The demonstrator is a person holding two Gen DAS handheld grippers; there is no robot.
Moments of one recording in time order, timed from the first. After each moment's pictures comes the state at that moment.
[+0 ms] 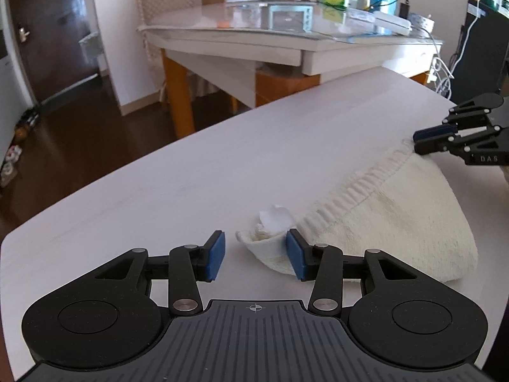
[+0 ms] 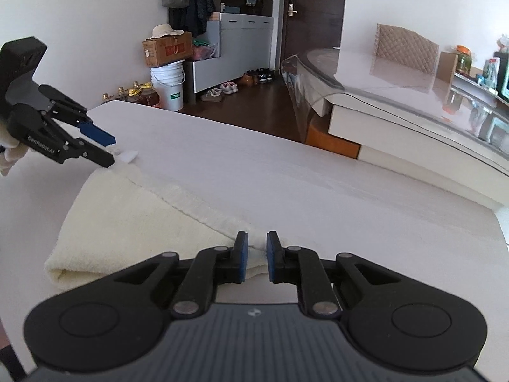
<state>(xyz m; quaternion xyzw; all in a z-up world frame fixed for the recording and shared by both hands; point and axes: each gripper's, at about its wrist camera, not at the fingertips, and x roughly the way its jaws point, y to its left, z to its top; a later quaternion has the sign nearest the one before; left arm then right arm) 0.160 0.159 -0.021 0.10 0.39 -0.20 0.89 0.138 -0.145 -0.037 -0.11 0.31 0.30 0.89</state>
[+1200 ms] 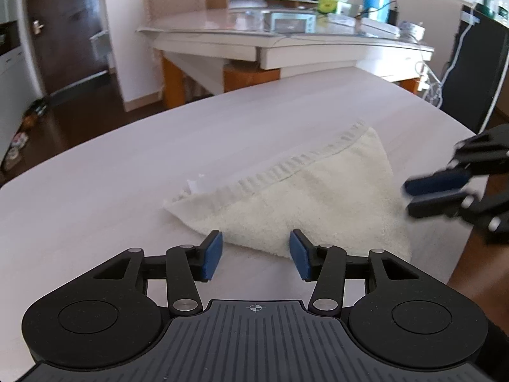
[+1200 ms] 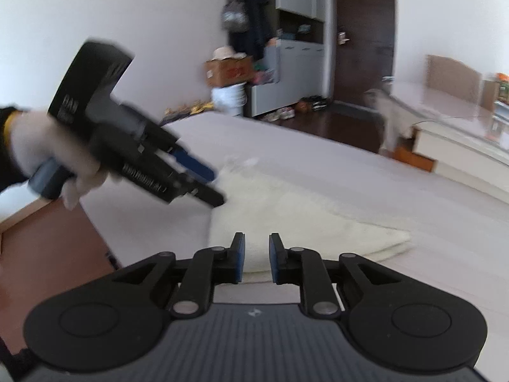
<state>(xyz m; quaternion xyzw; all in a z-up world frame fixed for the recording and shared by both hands) 0.078 0.104 -0.024 0.07 0.38 -0.17 0.90 0.040 -0.121 -0.019 -0.10 0.26 0.39 0.88</state>
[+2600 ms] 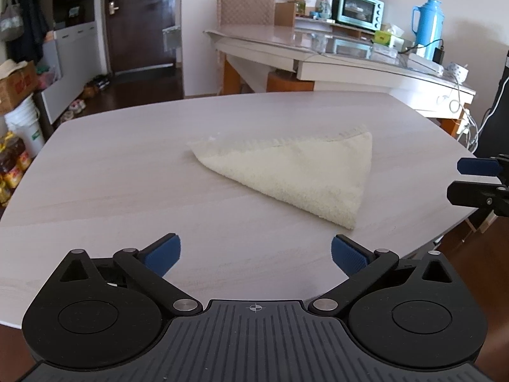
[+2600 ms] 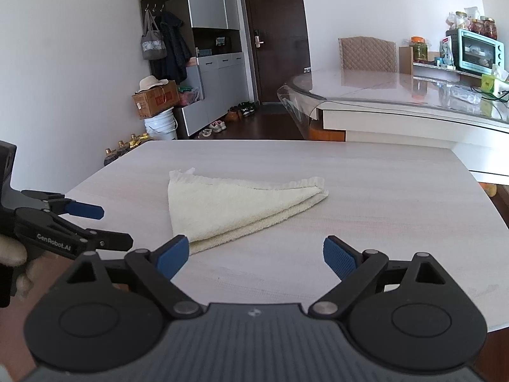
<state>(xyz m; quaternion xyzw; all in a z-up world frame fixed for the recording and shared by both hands) -0.021 0.080 -0.017 0.00 0.36 -0.06 0.93 0.002 -0.176 -0.018 -0.01 0.28 0.28 0.92</state>
